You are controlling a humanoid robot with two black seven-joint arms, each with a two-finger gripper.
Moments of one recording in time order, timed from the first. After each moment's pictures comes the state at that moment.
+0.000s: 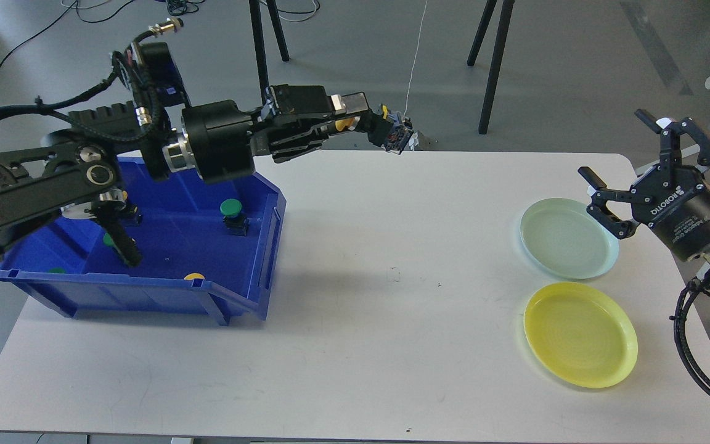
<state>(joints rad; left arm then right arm) -1.14 0.55 -0.11 -1.32 0.65 -0.29 -0.49 0.19 -0.85 0.93 1.52 -0.09 0.43 0.32</state>
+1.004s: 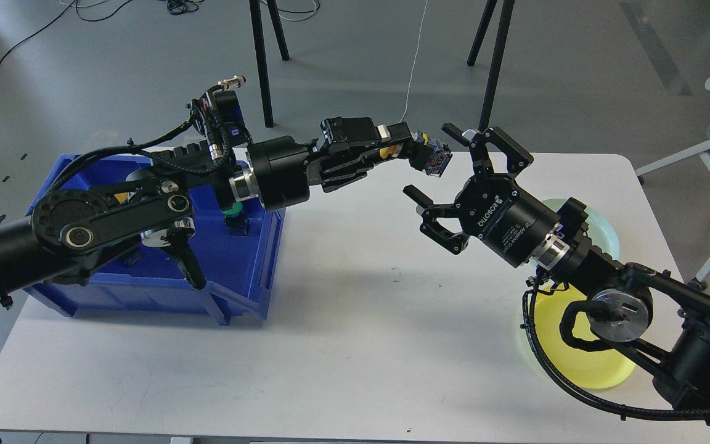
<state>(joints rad) -1.07 0.44 -0.15 -1.24 0.65 -0.30 -0.49 0.54 -0.52 0.58 1.50 -0.13 0.30 0.32</state>
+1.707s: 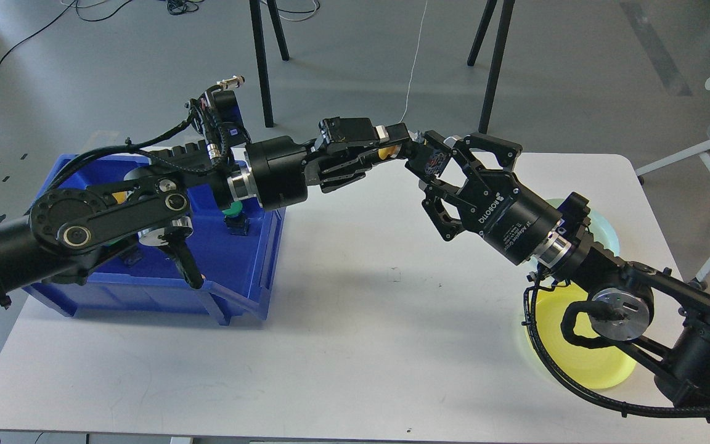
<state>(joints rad) -1.07 0.45 -0.16 -1.23 0.65 -0.33 -0.49 0.54 -0.53 0.58 1.50 -0.16 0.30 0.34</state>
